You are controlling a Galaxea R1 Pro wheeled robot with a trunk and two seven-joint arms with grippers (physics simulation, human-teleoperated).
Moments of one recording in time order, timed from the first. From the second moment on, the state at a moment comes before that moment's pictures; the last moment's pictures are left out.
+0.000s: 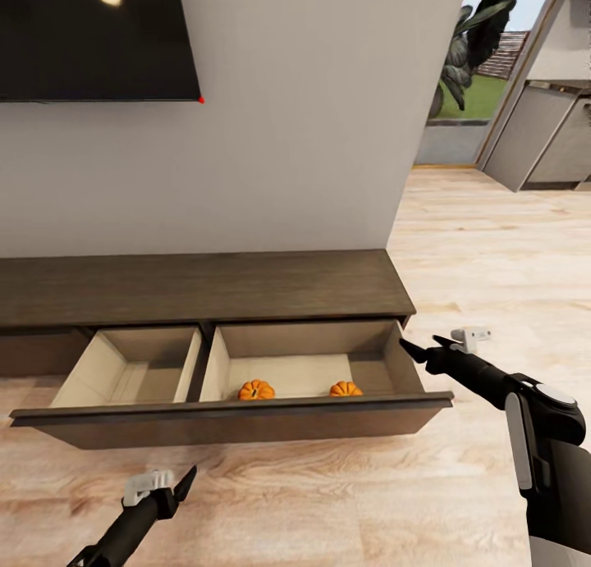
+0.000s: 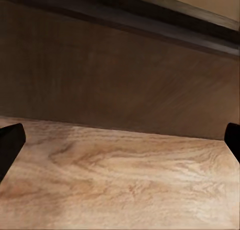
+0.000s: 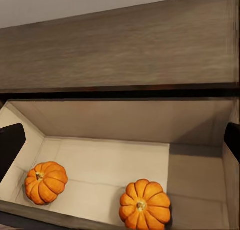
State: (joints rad) left arm -0.03 0.04 0.22 -1.18 0.22 0.03 -0.41; right arm -0.46 -0.07 -0.35 -1.61 0.04 0.66 0.71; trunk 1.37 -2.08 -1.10
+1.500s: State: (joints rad) left arm -0.03 0.03 0.22 -0.98 0.09 -0.18 -0.37; right arm -0.46 -0.01 -0.32 -1.61 0.04 0.65 0.62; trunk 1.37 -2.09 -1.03
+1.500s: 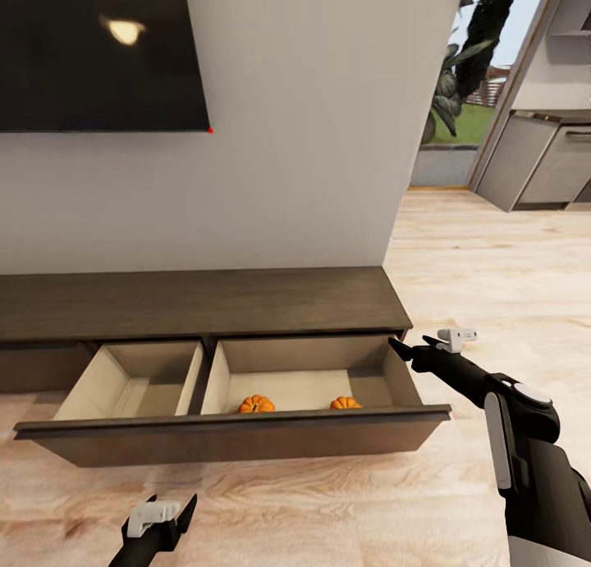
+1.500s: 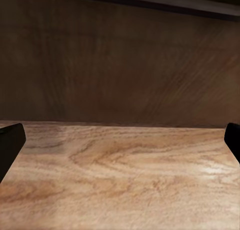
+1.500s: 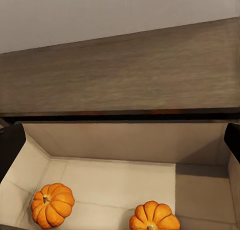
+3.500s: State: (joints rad) left arm -0.03 0.03 0.22 -0.98 0.09 -0.18 -0.36; right arm -0.46 -0.01 -0.32 -1.61 0.04 0.66 0.62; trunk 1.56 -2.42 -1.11
